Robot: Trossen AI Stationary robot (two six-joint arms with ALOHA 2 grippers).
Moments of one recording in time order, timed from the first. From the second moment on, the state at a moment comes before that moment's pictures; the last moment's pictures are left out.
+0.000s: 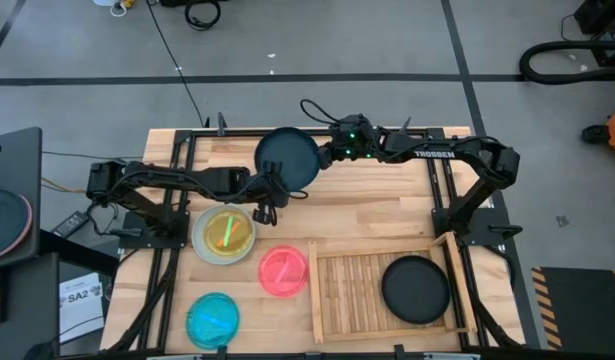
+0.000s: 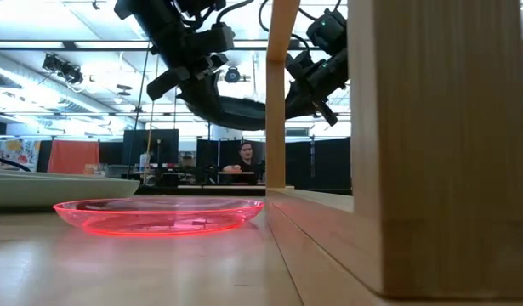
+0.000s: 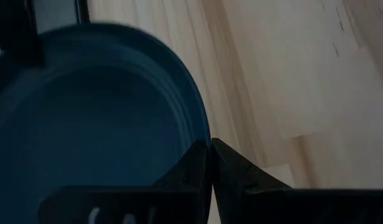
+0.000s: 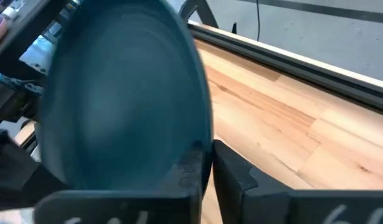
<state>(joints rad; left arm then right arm) 0.08 1.48 1.04 -0.45 -0.37 0.58 -0.43 1.60 1.08 -0.01 -0.06 0.53</state>
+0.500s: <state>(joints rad) 0.09 1.48 1.04 -0.41 -0.37 0.56 -0.45 1.60 1.08 0.01 -0.03 0.46</state>
